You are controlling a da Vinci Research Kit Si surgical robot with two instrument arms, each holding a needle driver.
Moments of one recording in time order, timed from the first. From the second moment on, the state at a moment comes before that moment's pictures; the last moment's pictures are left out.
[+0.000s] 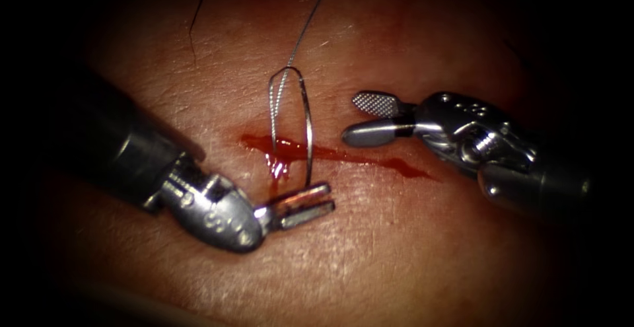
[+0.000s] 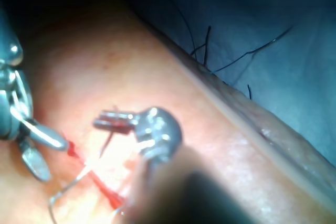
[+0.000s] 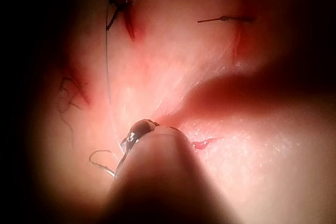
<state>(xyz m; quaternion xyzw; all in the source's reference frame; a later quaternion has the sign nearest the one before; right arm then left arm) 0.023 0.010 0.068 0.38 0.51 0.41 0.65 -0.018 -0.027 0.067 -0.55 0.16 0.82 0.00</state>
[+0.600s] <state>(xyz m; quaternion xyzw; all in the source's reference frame) 0.025 0.010 0.070 0.45 0.51 0.42 0.60 -0.018 -0.028 0.068 -0.55 0.19 0.81 -0.06</state>
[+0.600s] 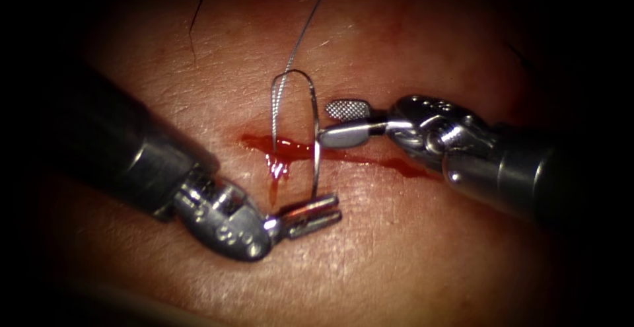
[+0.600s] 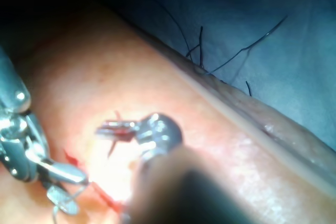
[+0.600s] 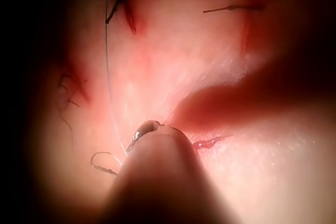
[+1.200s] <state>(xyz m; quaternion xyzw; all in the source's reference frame) 0.026 0.009 0.069 0.46 0.52 0.41 0.59 -0.018 -0.027 0.068 -0.55 0.19 0.81 -0.06</state>
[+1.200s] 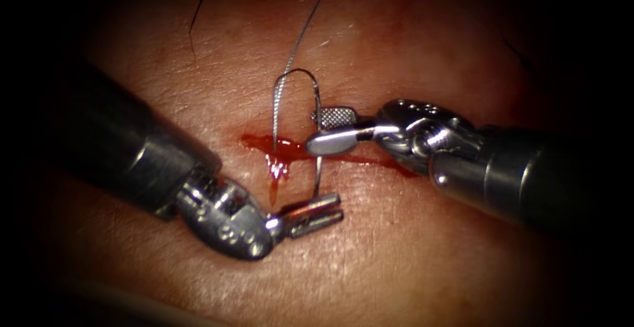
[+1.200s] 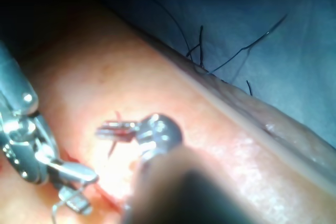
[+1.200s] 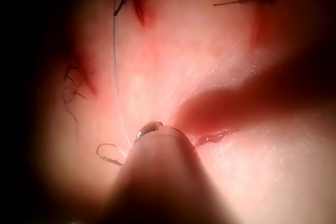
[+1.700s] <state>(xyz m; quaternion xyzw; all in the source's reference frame) 0.028 0.009 0.069 0.46 0.52 0.41 0.59 -0.019 -0.028 0.068 -0.55 0.19 0.81 -0.06</state>
